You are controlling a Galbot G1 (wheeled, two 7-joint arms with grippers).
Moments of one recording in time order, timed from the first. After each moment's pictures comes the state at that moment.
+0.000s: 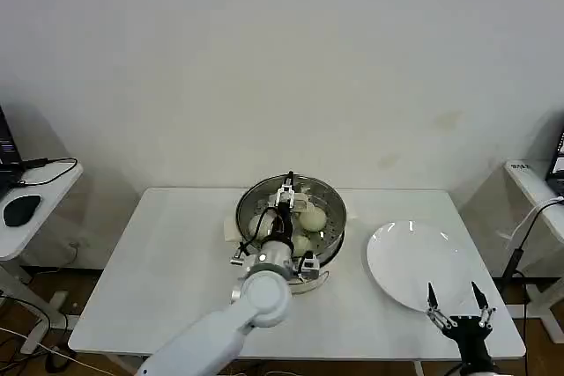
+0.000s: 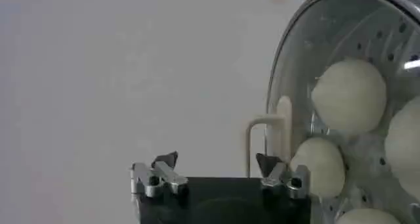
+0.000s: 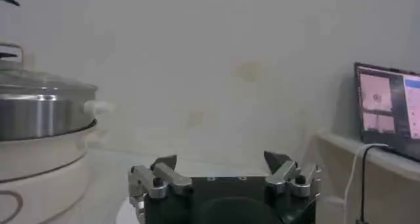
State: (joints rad) left arm 0.67 -1.24 0.36 -1.74 1.19 0.74 0.20; right arm -1.68 1.49 0.88 1.93 0.12 0.24 -0.18
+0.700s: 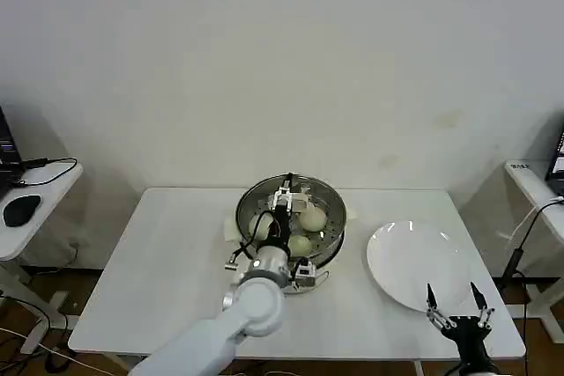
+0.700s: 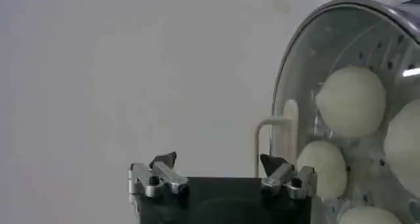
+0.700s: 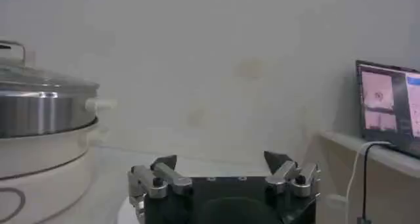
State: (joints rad) left arm 0.70 -1.19 0.37 -1.82 1.17 0.74 0.20; right arm -1.68 1.50 0.88 1.92 0.12 0.24 -0.18
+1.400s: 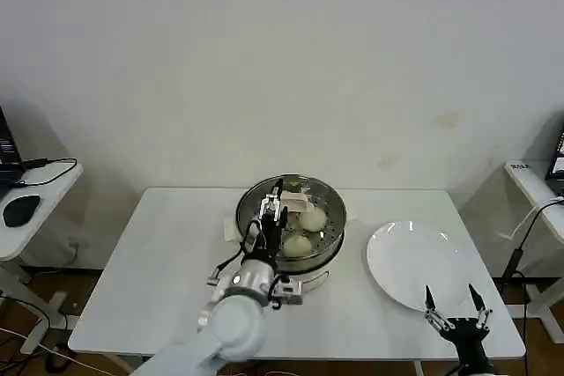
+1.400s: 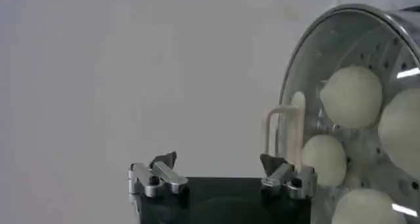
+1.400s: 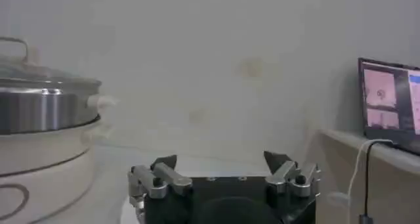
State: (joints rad) left arm 0.83 -1.11 0.29 -2.01 1.09 0.69 0.17; right arm -1.68 1.49 0.87 1.91 0.12 0.24 -0.18
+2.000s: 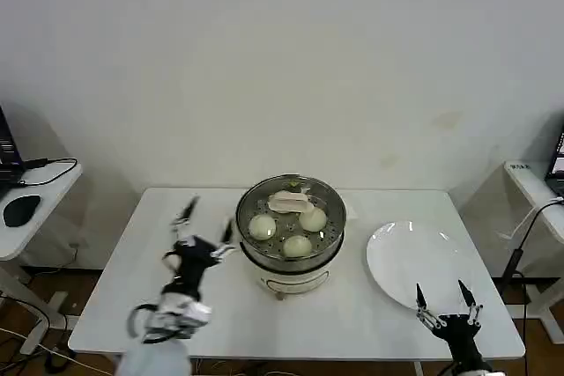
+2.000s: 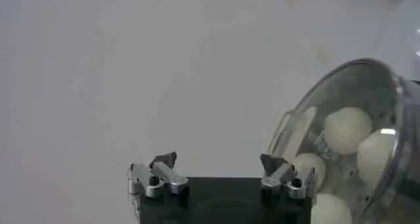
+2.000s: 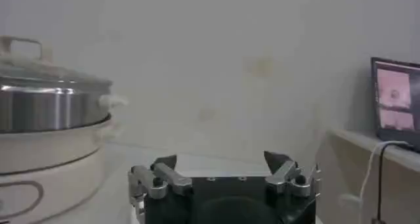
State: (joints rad) left arm 1.37 -1.18 -0.32 -2.16 0.45 0.23 -0.16; right arm -1.70 1.45 0.83 1.94 0.12 0.23 -0.18
